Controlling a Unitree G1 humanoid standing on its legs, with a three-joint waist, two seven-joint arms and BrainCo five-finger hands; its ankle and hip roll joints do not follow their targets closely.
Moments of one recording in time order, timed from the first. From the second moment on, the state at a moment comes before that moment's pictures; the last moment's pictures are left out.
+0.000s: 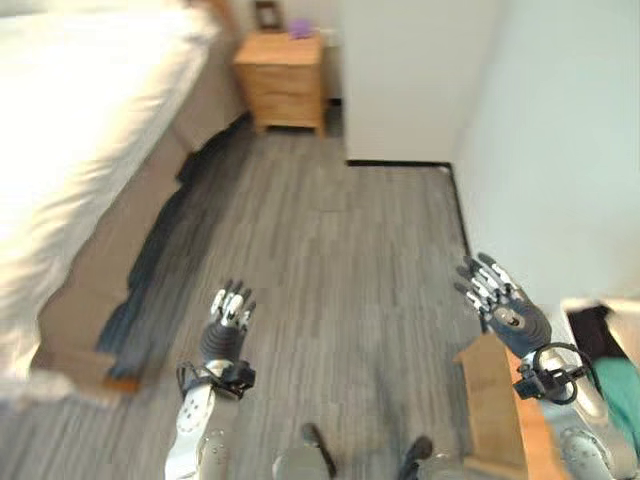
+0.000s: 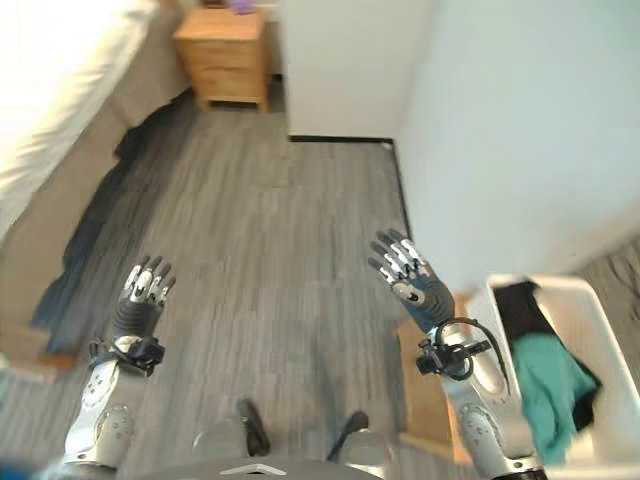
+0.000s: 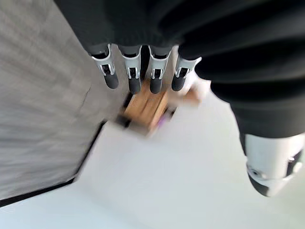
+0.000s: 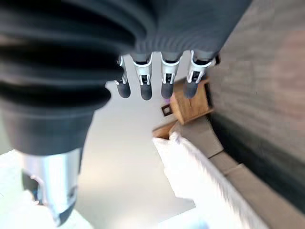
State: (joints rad) left arm 0.16 0.26 0.04 0.03 -0.70 -0.15 -0.01; right arm 0.23 -0.41 0.03 -0.23 0.84 -0.12 0.23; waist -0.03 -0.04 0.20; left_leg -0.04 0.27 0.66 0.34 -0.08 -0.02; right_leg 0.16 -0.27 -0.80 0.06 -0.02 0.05
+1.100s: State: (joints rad) left arm 0.26 0.23 -0.03 -0.06 -0.61 -0.18 0.09; right arm 0.22 -0.35 0.09 0.08 0.49 -0.13 -0.01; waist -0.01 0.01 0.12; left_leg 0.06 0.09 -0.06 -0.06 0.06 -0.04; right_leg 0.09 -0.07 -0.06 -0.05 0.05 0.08
